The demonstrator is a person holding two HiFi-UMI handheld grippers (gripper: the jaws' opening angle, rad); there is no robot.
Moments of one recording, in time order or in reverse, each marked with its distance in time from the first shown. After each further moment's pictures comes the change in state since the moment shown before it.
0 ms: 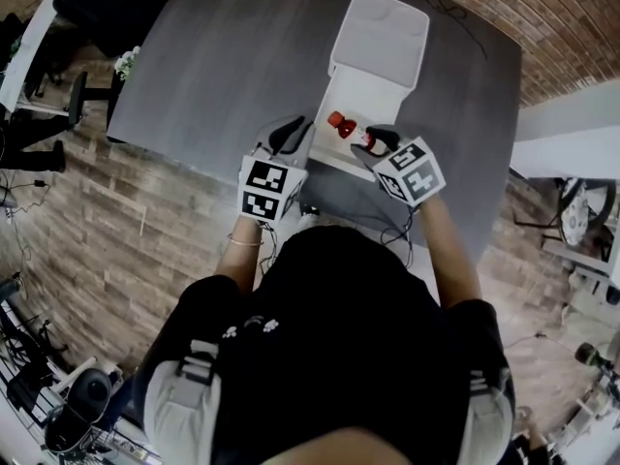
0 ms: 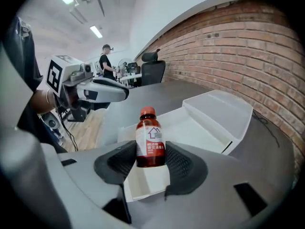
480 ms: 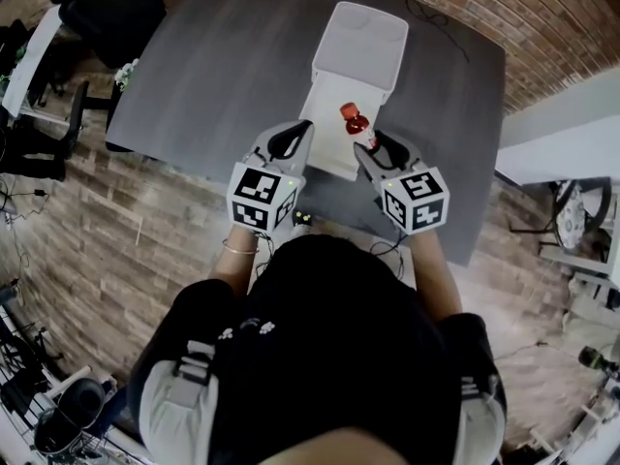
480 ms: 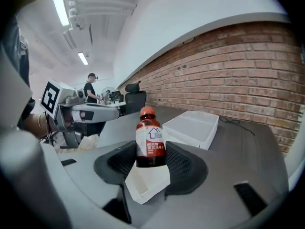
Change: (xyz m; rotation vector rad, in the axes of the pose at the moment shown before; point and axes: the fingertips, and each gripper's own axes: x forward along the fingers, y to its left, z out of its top) left arm -0.020 -0.059 0.053 -0.010 -0.141 -0.045; right arm -0.093 -0.007 0.015 0.167 -0.354 -0.191
